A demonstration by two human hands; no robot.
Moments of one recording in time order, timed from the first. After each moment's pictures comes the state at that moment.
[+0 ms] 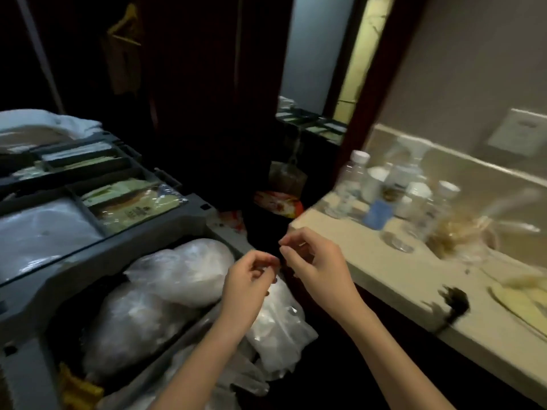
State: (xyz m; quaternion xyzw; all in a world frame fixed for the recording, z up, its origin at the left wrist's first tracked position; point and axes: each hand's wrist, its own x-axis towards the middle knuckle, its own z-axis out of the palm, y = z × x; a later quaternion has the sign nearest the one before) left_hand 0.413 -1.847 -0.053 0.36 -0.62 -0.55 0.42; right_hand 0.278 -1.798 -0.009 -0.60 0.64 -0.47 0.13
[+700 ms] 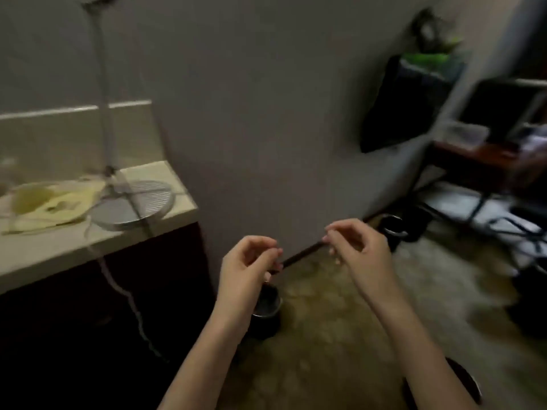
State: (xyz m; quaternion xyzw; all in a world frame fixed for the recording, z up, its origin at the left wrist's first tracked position) left_hand 0.244 -1.199 -0.010 -0.06 -0.68 -0.73 0.02; right_hand 0.252 -1.009 -0.007 -0.02 0.77 -0.59 -0.24
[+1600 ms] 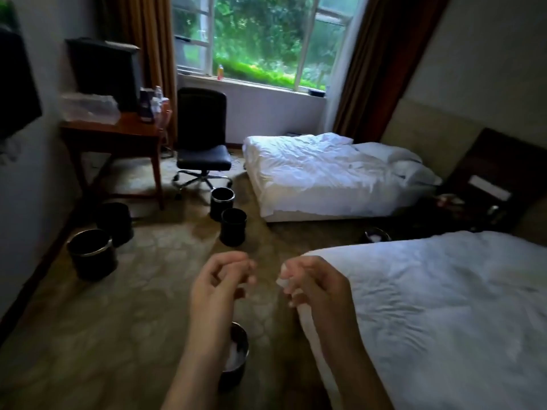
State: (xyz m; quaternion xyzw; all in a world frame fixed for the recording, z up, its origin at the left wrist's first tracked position) left_hand 0.264 -0.680 -0.046 -0.29 -0.47 -0.70 -0.45; right_hand 0.407 -0.660 -0.032 0.46 0.57 -0.44 -0.52
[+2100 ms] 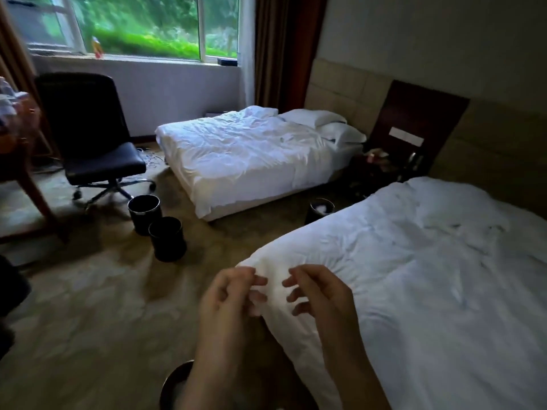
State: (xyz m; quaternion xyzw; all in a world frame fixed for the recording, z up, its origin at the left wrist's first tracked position) left_hand 0.365 -0.501 -0.068 -0.36 -0.44 -0.58 -0.59; right_hand 0.501 -0.519 -0.064 0.59 0.41 -0.39 -0.58
